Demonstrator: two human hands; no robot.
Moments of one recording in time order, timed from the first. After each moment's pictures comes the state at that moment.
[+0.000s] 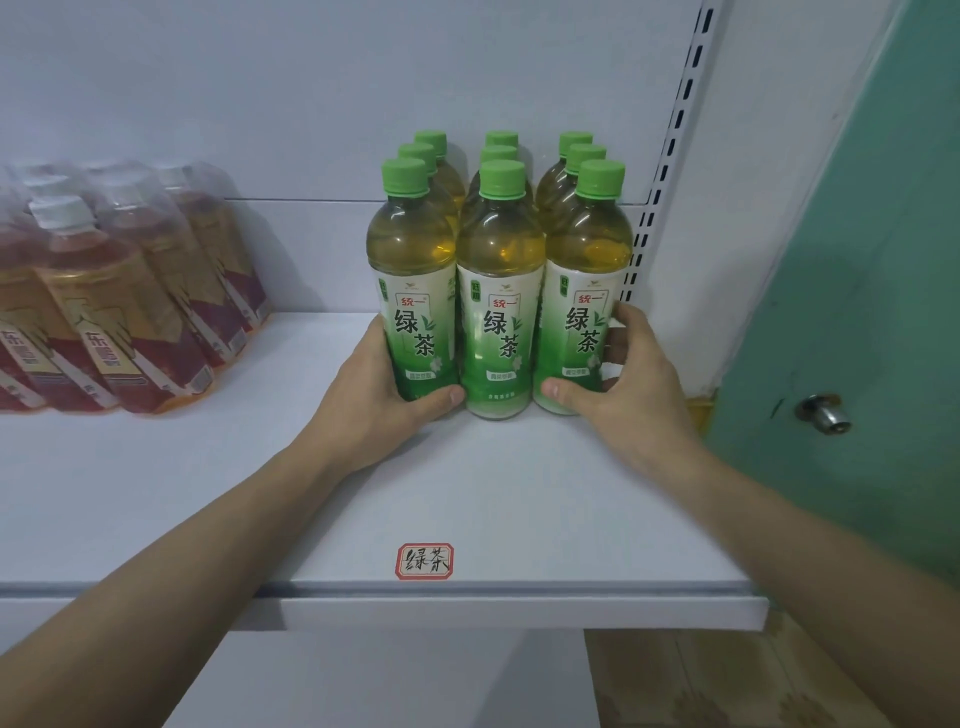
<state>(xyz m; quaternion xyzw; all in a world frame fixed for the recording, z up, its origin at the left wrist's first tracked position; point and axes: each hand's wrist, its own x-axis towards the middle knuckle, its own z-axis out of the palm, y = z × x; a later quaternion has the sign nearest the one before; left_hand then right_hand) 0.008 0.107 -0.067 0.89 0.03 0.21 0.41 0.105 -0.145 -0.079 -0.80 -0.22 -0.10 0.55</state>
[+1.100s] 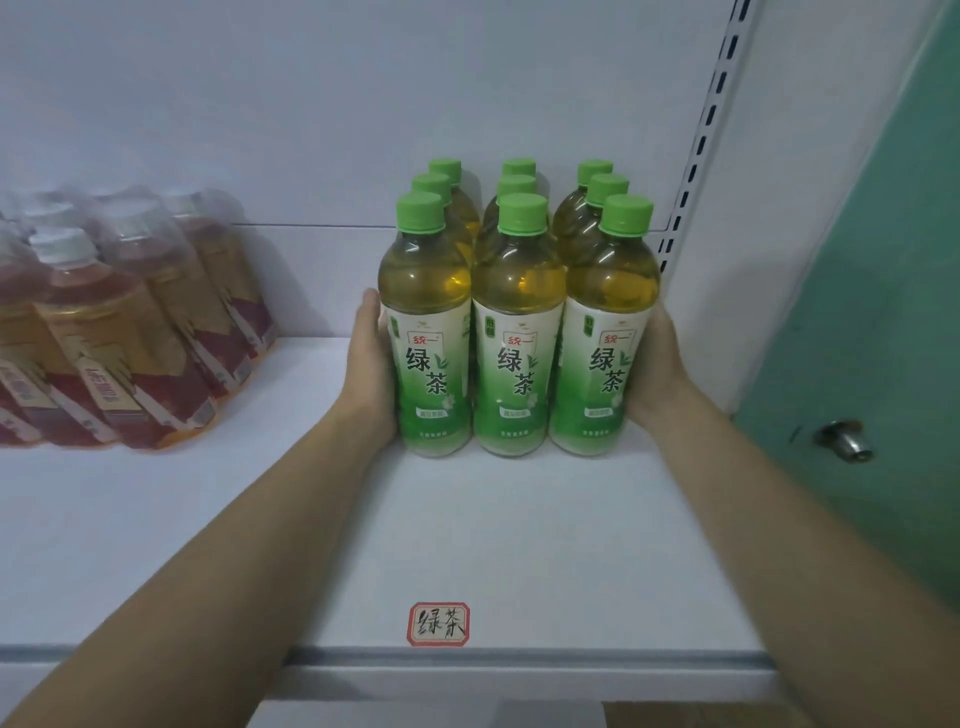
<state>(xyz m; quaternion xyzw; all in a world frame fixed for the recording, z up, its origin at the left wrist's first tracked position) 0.067 0.112 -0.045 0.53 0.10 0.15 0.83 0.175 -0.105 -0.040 -0.50 -0.19 0.20 0.82</state>
